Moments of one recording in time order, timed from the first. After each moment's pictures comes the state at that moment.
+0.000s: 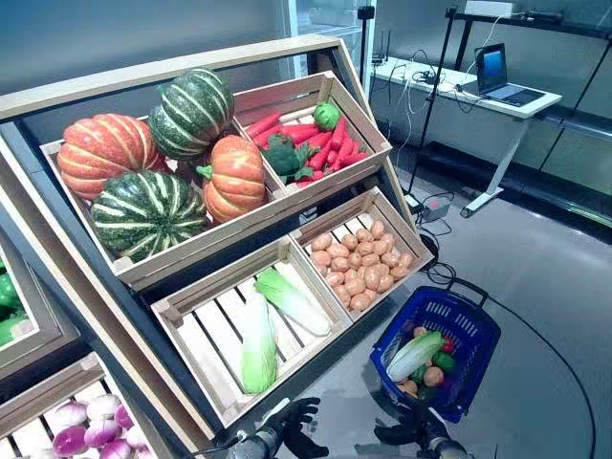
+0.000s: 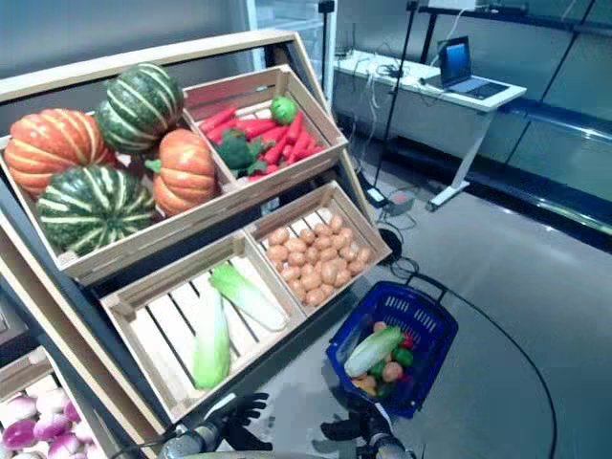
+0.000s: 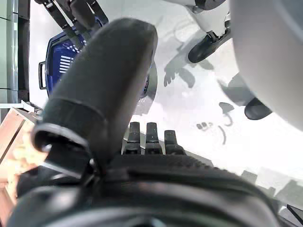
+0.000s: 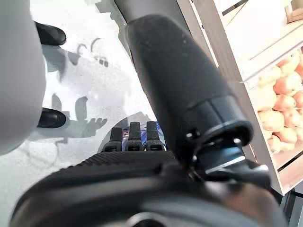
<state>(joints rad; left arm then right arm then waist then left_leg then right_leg) 0.00 0.20 -0.53 1.12 -0.05 -0.30 -0.10 -0.01 -0.17 0.36 1.21 0.35 -0.23 -0.01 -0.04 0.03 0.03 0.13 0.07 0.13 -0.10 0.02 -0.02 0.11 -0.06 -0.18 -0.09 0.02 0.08</state>
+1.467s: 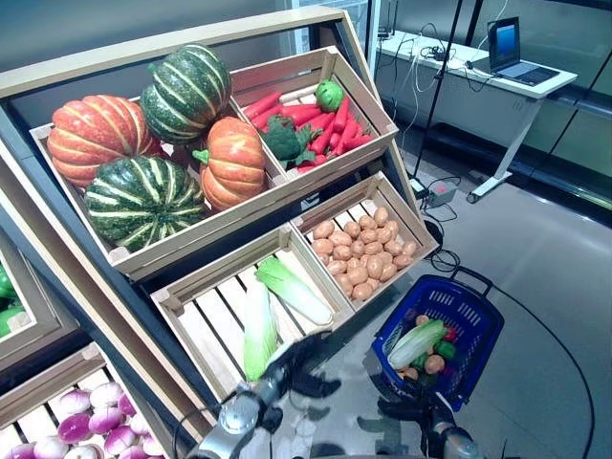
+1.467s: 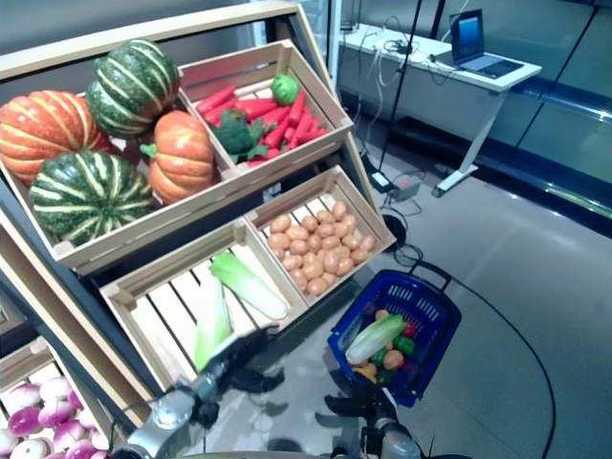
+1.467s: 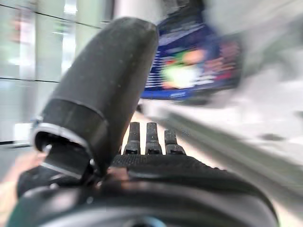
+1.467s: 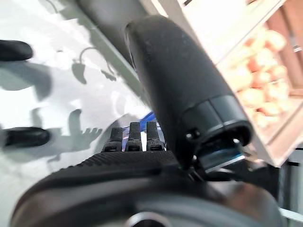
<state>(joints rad) -0.02 0.37 -0.48 0.53 -0.33 -0.39 -0.16 0.00 -0.20 0.31 1.02 0.53 -0.24 0.01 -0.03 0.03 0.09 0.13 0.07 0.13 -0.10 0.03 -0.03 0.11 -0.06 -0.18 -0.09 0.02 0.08</state>
